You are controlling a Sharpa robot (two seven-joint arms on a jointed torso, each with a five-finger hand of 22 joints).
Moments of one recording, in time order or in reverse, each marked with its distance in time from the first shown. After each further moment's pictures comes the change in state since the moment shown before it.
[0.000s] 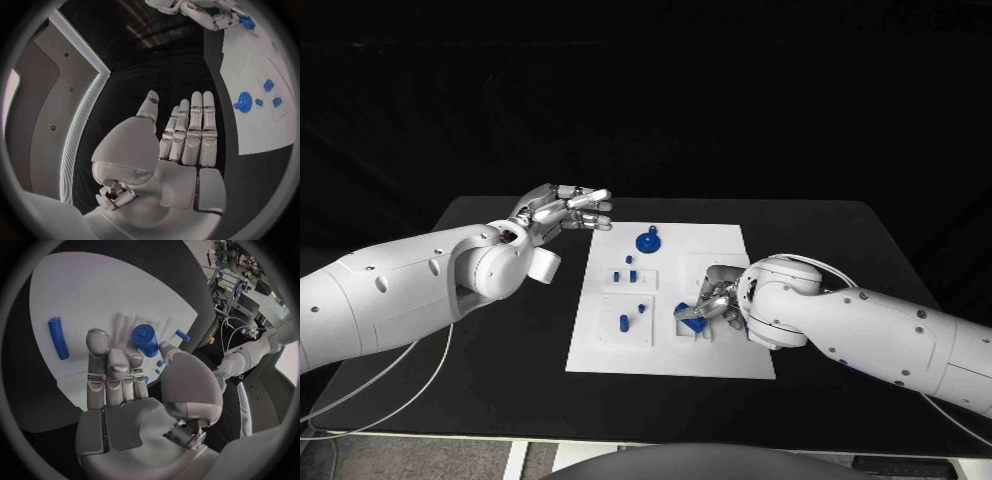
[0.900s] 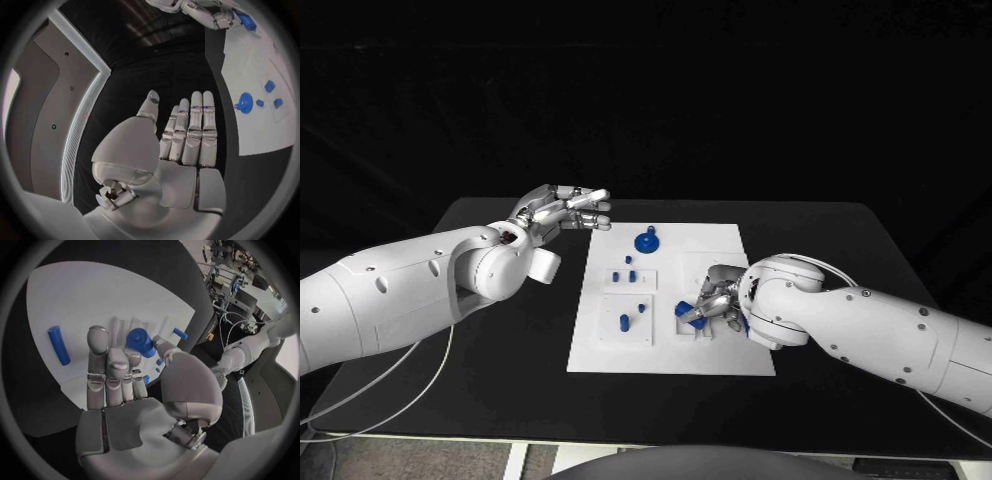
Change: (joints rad) left arm 0.000 0.000 0.000 -0.001 0.016 -0.009 0.009; left_hand 0.004 0.004 -0.003 -0.003 0.000 0.011 -0.004 0.000 0.000 0.020 -0.005 0.000 0.000 0.003 -0.004 0.000 0.000 0.000 0.004 -0.004 0.000 0.005; right arm 0.004 -0.001 0.004 -0.008 0.042 -0.007 0.003; right_hand 0.002 0.034 0.144 -0.195 0.037 -0.088 0.027 -0.006 -0.012 -0.033 0.018 0.000 -0.012 -0.008 0.008 -0.009 -0.027 0.016 0.001 0.006 -0.048 -0.032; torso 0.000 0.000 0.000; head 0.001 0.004
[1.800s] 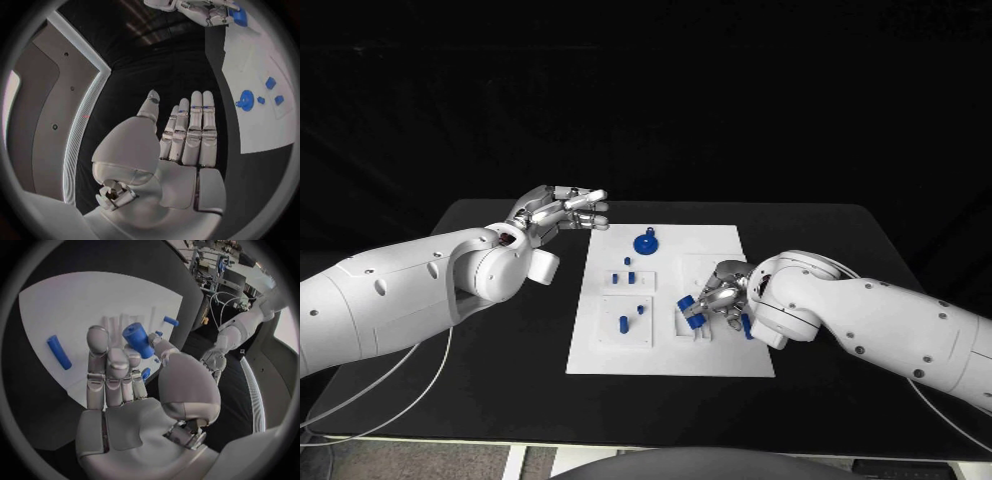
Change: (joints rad) left arm 0.000 0.002 0.000 -0.002 0.001 -0.017 0.010; left_hand 0.004 0.004 0.000 0.000 0.000 0.000 0.000 0.000 0.000 0.011 -0.004 0.000 0.000 0.007 0.000 0.000 0.000 0.000 0.004 -0.004 -0.004 0.005; right arm -0.006 -0.039 0.038 0.022 0.163 -0.062 -0.005; right_hand 0.045 0.044 -0.066 -0.128 0.171 -0.042 0.011 0.001 0.000 0.004 0.004 0.006 0.007 -0.002 0.002 0.004 -0.006 0.000 0.000 0.000 0.004 -0.012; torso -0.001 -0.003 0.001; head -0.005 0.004
